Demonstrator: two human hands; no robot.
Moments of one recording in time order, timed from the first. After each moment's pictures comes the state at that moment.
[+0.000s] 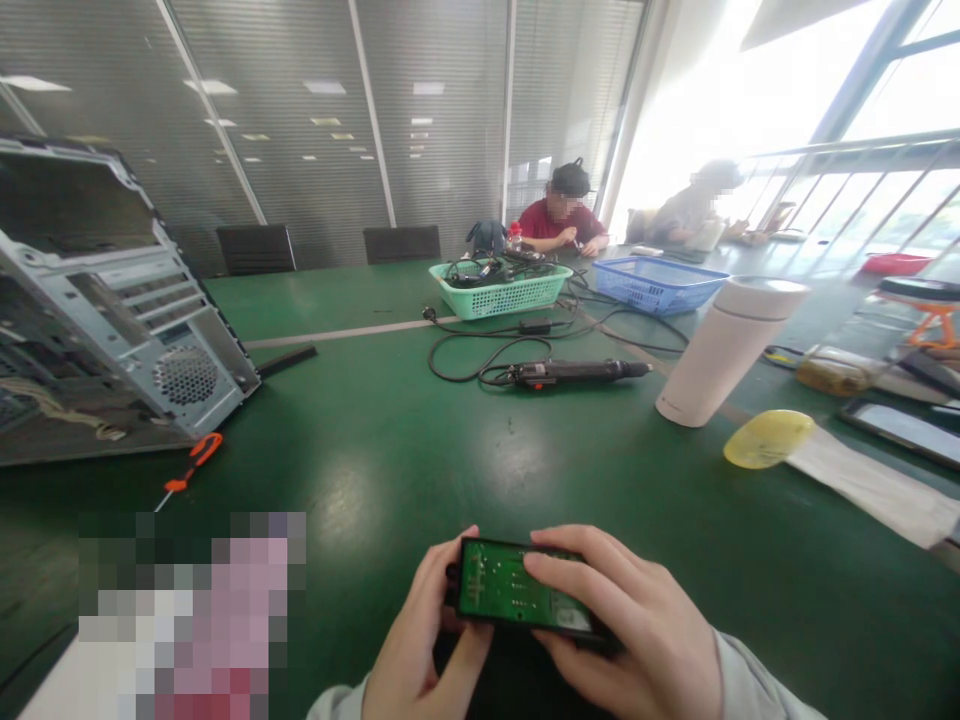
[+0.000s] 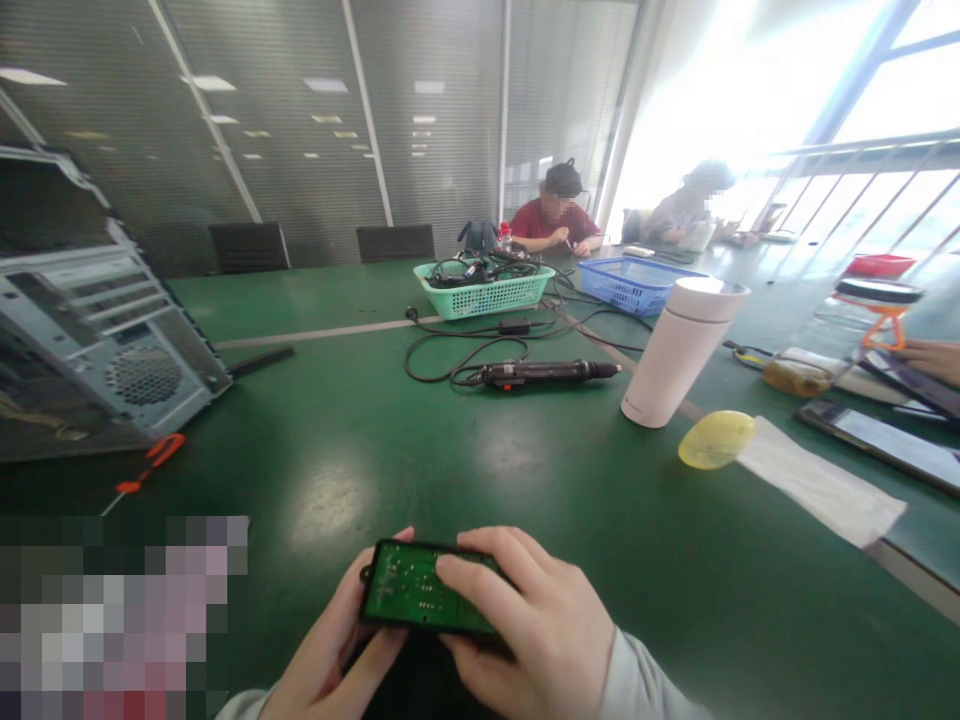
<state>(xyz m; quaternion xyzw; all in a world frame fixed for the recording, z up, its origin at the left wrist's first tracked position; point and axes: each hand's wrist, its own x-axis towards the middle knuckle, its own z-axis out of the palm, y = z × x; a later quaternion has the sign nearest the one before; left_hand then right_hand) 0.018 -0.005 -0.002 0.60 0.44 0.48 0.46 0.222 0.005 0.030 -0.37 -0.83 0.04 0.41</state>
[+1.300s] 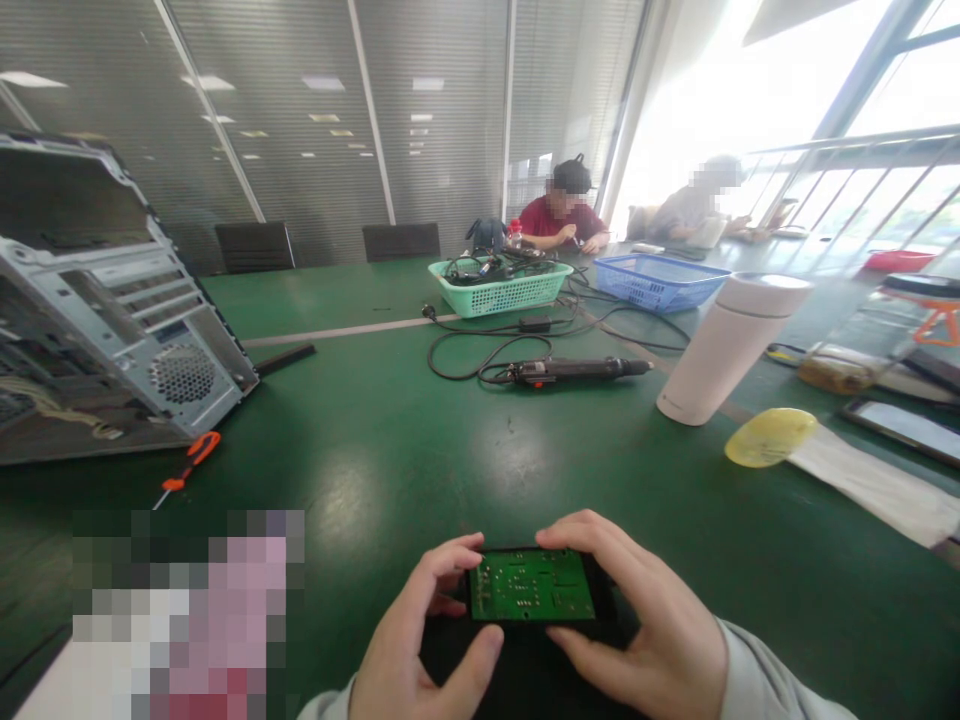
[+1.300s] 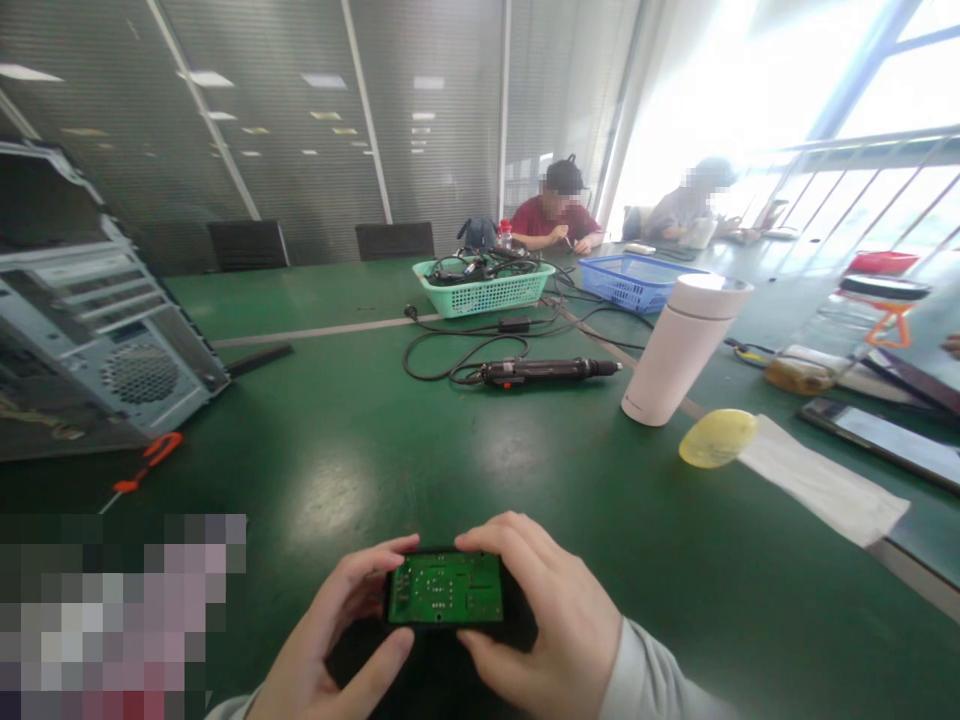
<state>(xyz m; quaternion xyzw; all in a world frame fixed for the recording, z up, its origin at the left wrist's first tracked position) 0.016 -0.006 0.004 0.63 0.45 0.48 0.41 0.226 0.005 0.031 -0.41 -0.78 0.21 0.42</state>
